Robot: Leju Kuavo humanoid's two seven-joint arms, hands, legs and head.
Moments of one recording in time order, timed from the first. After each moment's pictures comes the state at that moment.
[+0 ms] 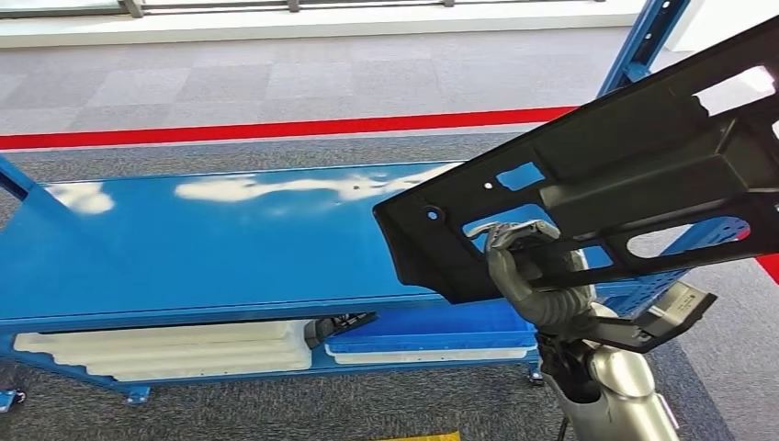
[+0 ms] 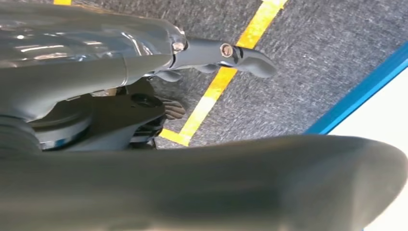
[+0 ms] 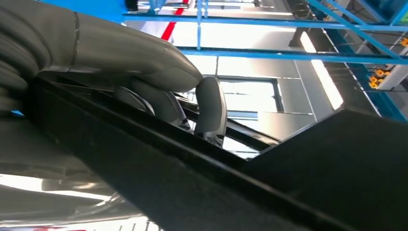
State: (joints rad) left arm -0.06 -0.15 0.85 -0.22 -0.30 -0.26 -0.38; right arm -0.08 -0.04 0.18 -1.89 -0.15 0.33 -0.33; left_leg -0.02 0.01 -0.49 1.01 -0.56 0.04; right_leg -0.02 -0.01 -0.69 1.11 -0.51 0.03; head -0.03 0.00
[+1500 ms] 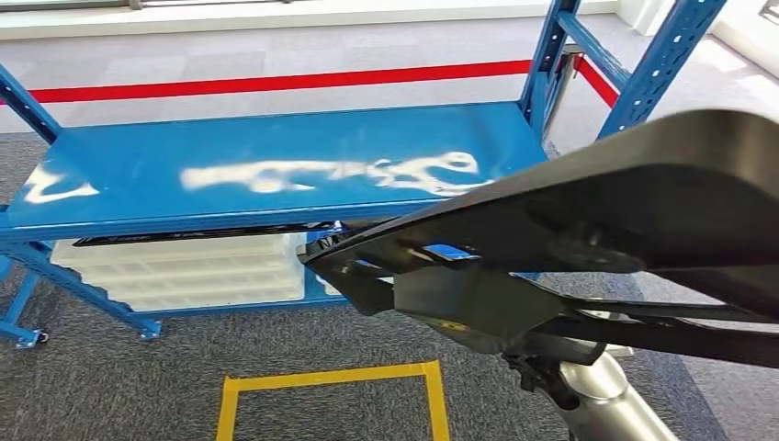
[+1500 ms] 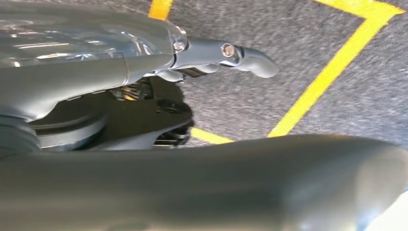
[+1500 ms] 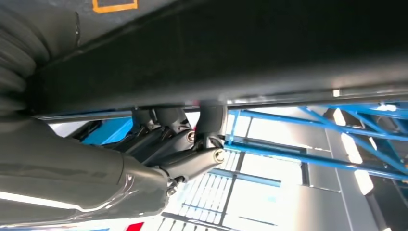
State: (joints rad) left arm -0.06 -0.15 0.85 -0.22 -0.35 -0.27 -0.39; right arm -0.13 -0.18 0.40 -1.83 -0.12 0.39 -0.33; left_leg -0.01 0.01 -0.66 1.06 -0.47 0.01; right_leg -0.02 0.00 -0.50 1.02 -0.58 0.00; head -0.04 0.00
